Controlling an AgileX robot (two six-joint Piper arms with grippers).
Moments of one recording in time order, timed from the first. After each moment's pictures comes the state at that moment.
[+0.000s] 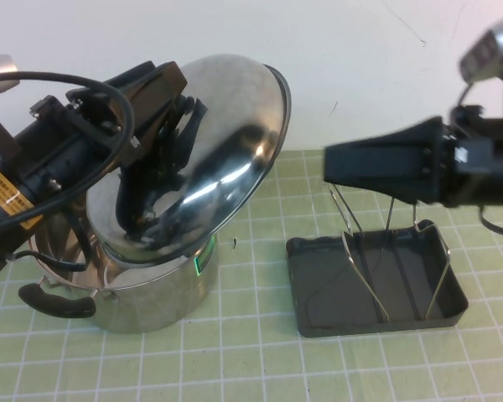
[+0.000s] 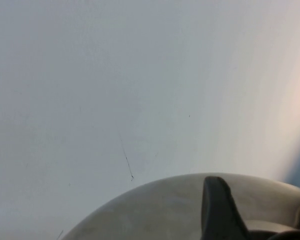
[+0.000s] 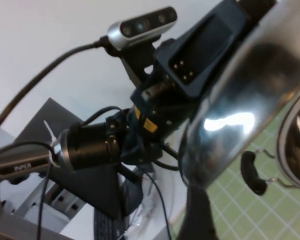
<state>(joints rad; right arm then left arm) 0.24 1.50 -0.97 1.68 1.24 -1.20 -0.16 1.38 -0.73 0.74 -1.07 -1.11</state>
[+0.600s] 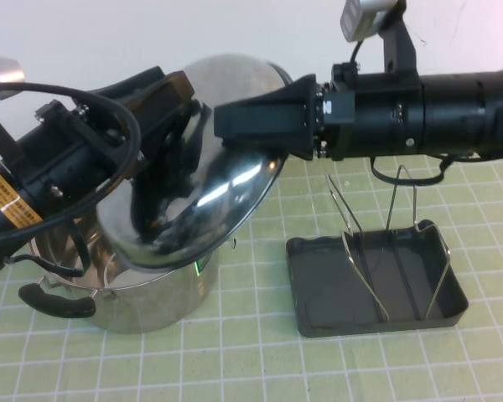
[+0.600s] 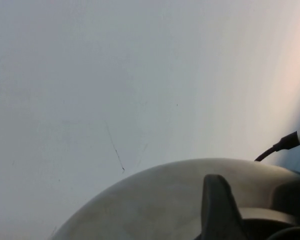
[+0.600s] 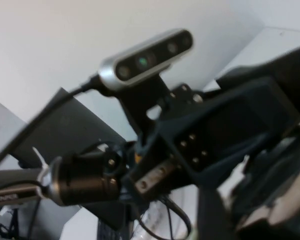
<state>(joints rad) 0.42 1.74 -1.31 1.70 1.15 -1.17 -0.16 1.38 -0.73 0.80 -1.10 -1.11</state>
